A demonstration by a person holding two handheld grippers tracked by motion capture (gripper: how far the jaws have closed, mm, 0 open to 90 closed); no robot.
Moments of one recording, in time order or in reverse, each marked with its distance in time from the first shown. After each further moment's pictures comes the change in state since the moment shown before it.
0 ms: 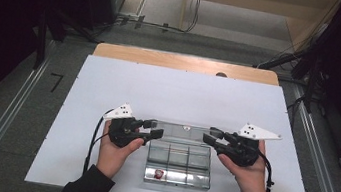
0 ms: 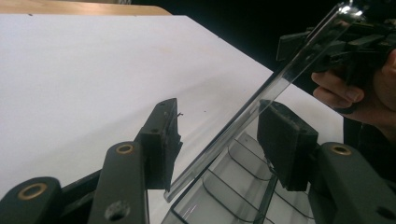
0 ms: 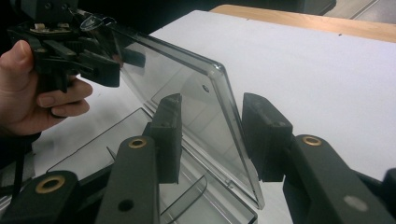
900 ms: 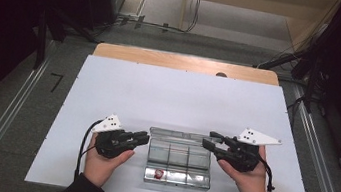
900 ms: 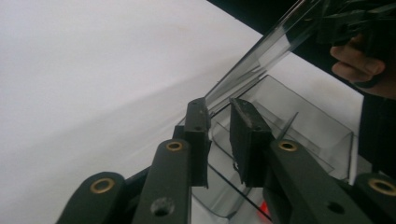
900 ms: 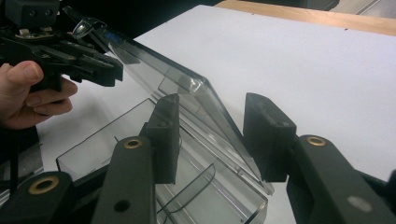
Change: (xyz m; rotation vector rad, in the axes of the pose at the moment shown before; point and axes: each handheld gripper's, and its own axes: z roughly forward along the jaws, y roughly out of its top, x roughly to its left) left arm -0.013 -0.023 -0.028 0.040 0.075 0.018; right arm 0.008 -0.007 -0.005 0.014 0.004 -0.012
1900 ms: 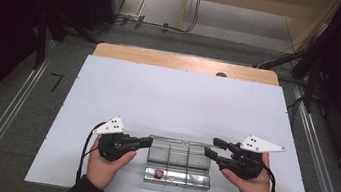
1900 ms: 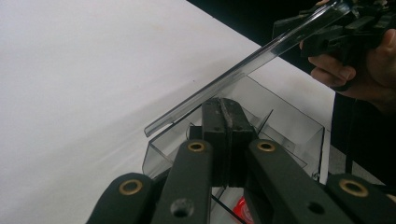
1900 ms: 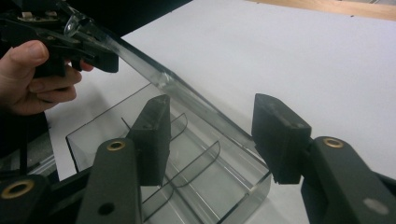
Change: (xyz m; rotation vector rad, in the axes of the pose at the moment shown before) left arm -0.006 0.000 0.004 0.004 -0.071 0.010; right arm 0.001 -0.014 -0.011 0.022 0.014 0.001
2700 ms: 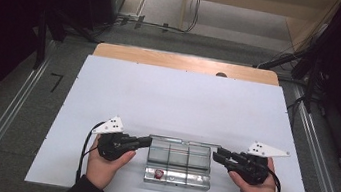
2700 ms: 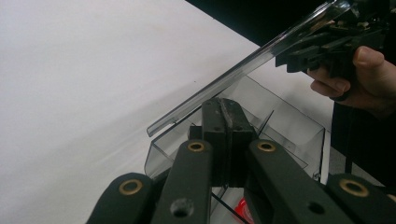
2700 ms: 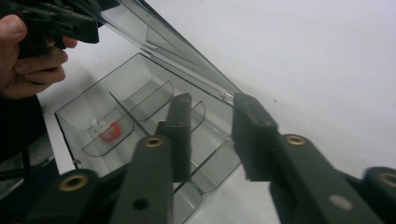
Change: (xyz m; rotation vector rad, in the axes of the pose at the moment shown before) left arm 0.002 0.000 -0.001 -0.003 -0.001 -0.002; right arm -0.016 -0.025 -0.010 0.050 -0.002 0.085
